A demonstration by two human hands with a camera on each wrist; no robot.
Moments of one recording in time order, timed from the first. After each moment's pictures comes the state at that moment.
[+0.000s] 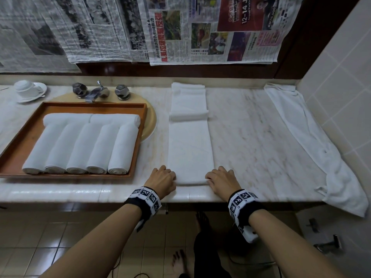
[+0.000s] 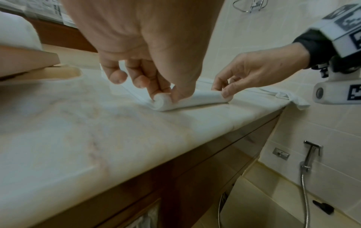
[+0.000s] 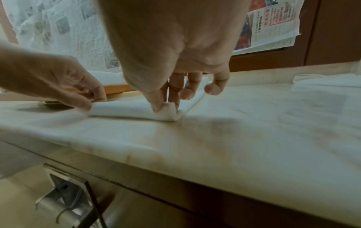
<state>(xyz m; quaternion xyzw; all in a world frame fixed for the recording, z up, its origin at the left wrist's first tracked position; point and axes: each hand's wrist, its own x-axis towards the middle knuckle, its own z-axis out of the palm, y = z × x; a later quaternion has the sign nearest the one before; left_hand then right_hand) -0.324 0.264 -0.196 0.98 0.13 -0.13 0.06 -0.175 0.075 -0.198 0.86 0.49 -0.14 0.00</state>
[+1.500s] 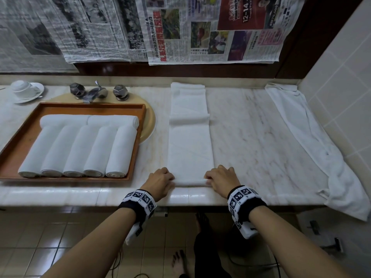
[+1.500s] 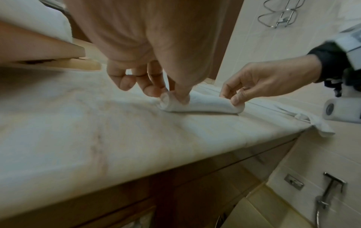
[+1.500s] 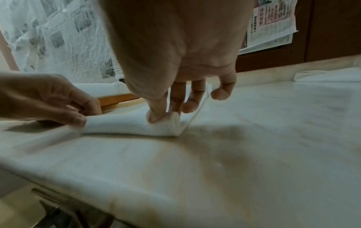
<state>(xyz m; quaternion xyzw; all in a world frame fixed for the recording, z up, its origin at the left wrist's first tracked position) -0.330 0.279 -0.209 0.96 0.16 -0.08 0.21 -0.160 0.088 -0.189 0.86 0.47 -0.18 0.01</state>
